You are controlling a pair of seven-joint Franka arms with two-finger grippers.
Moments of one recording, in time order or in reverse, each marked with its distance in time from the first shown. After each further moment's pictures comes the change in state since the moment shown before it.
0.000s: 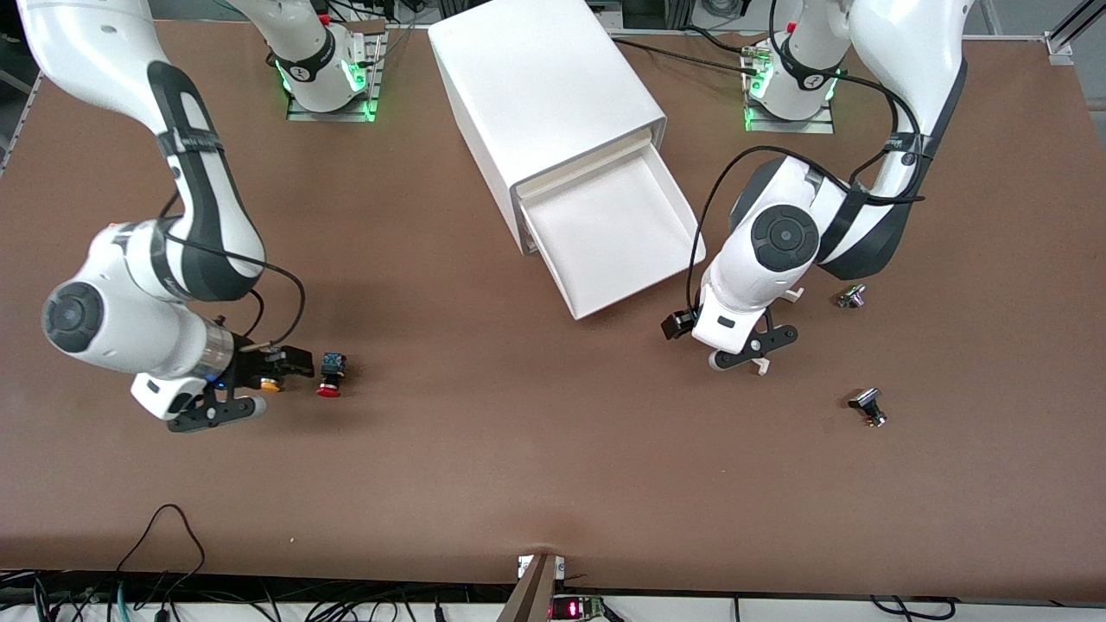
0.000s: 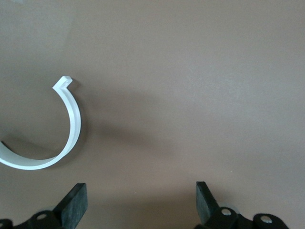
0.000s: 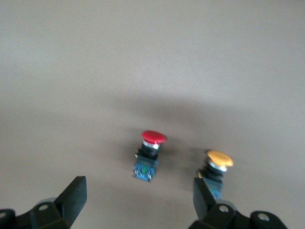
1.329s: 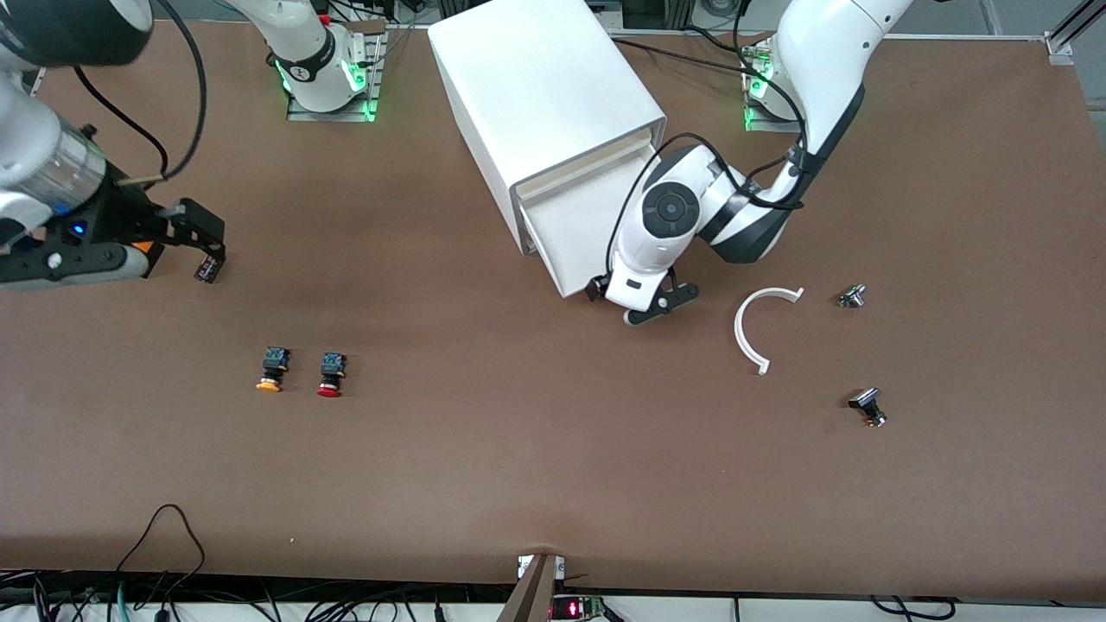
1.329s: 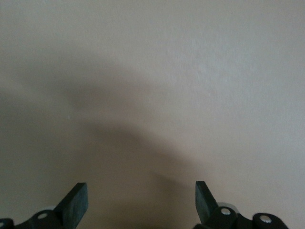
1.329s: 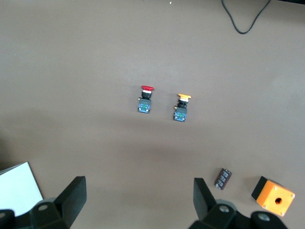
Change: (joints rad) left arm -0.104 0.075 -0.116 -0.125 0.001 0.144 -0.286; right arm 0.039 -0.394 0.011 0.056 -0.101 -0.424 0.170
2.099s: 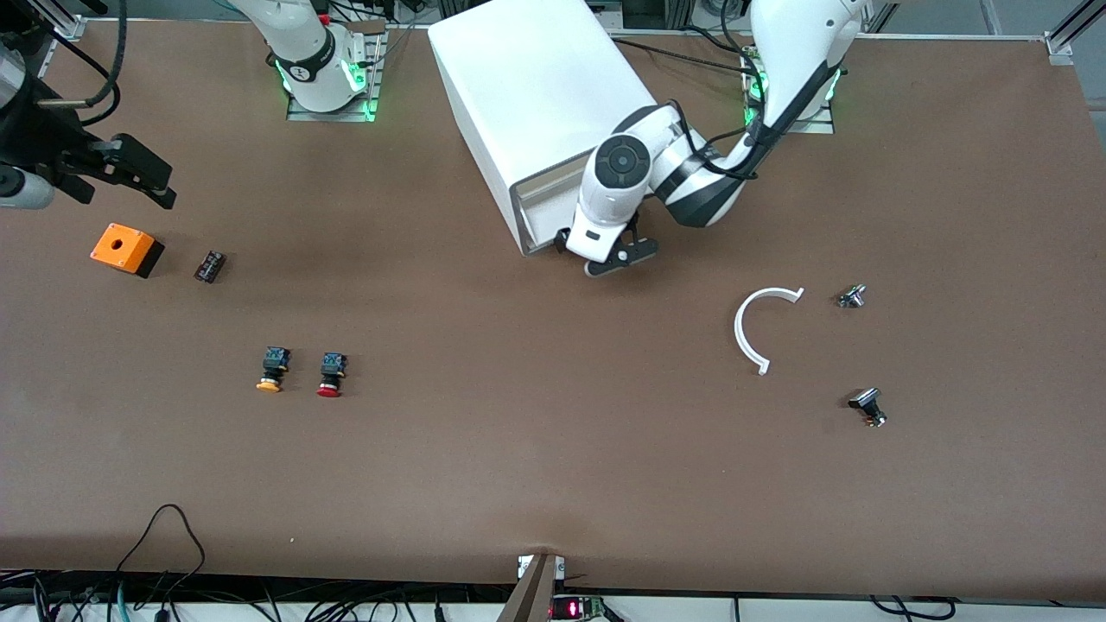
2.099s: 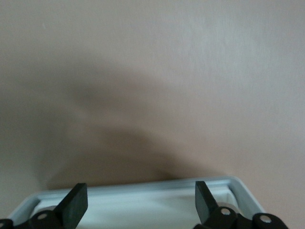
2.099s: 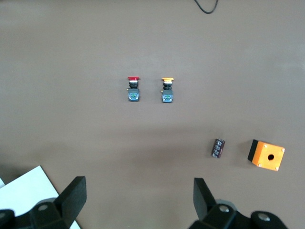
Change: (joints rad) left arm -0.030 -0.027 -0.120 -0.091 0.000 0.003 -0.095; right arm -0.107 -0.106 0.068 0.002 -0.002 -0.112 0.160
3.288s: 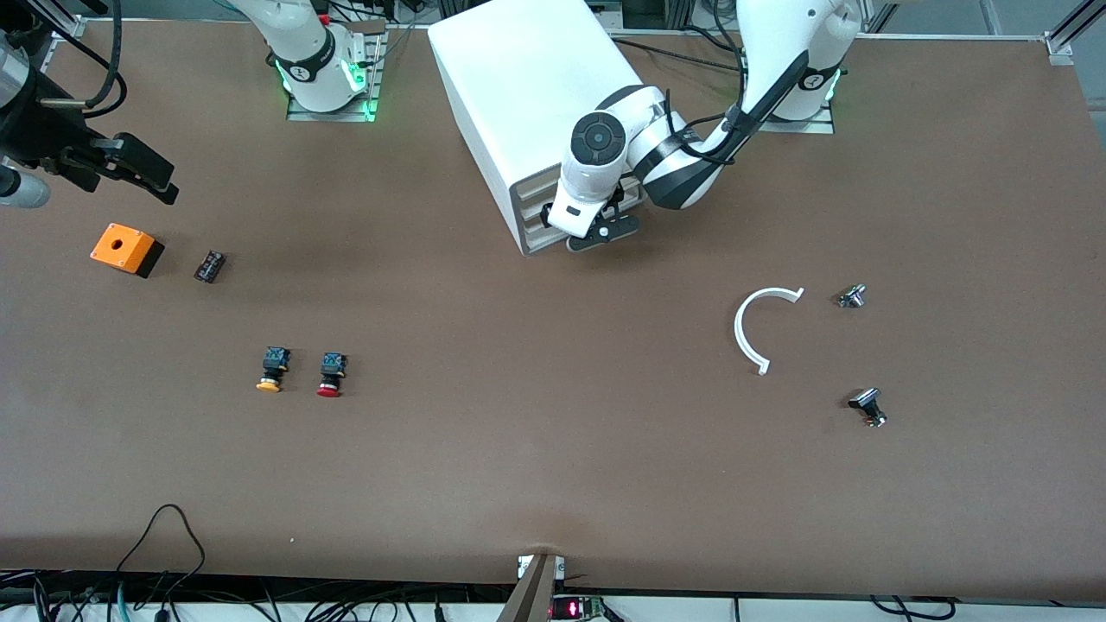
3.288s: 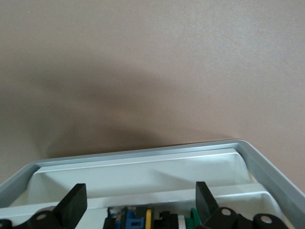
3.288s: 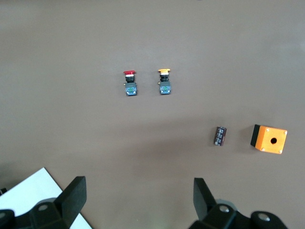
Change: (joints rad) left arm -0.004 -0.009 -0.048 -0.006 0.000 -0.057 -0.029; right arm -0.004 0.000 0.013 -0.002 0.000 -0.022 0.043
